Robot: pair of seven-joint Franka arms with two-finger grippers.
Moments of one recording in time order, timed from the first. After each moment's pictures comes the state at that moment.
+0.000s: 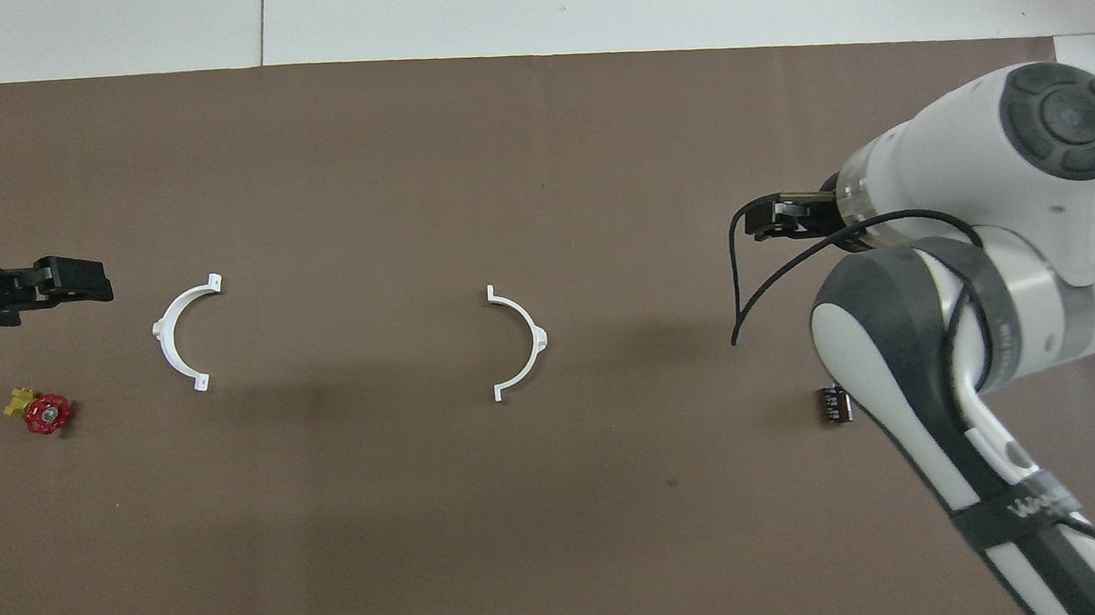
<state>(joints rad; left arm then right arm) -0.01 0.06 0.04 -2.02 -0.01 2.20 -0.18 0.14 0.10 -0.09 -1.80 0.01 1.89 0.20</state>
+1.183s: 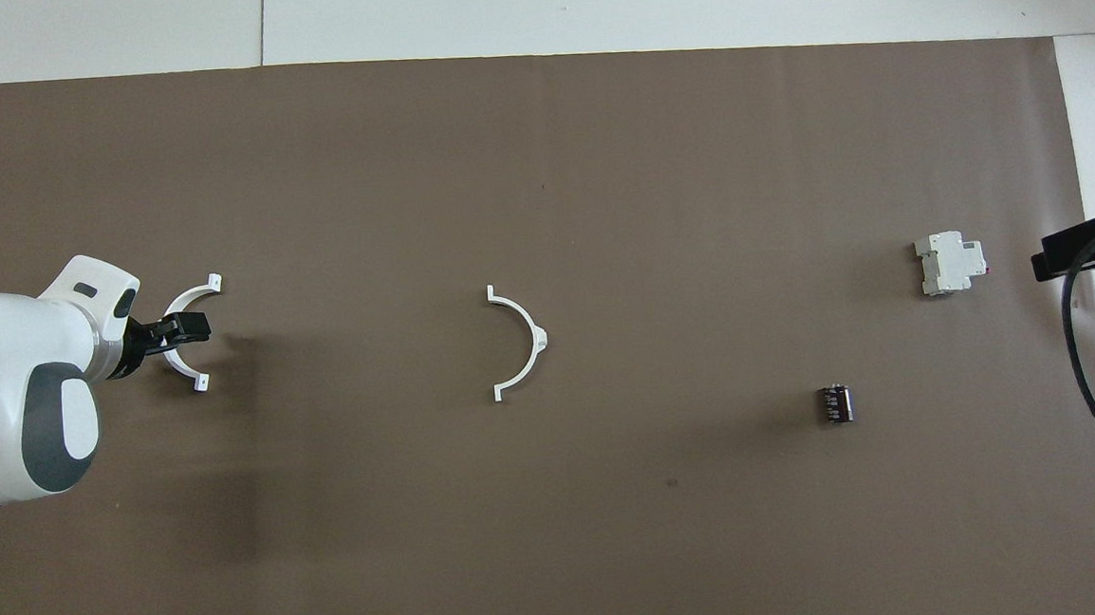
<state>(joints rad) 0.01 0.15 0.04 -2.27 0.00 2.54 -0.06 0.01 -0.02 -0.08 -1.54 -0.02 1.47 -0.09</state>
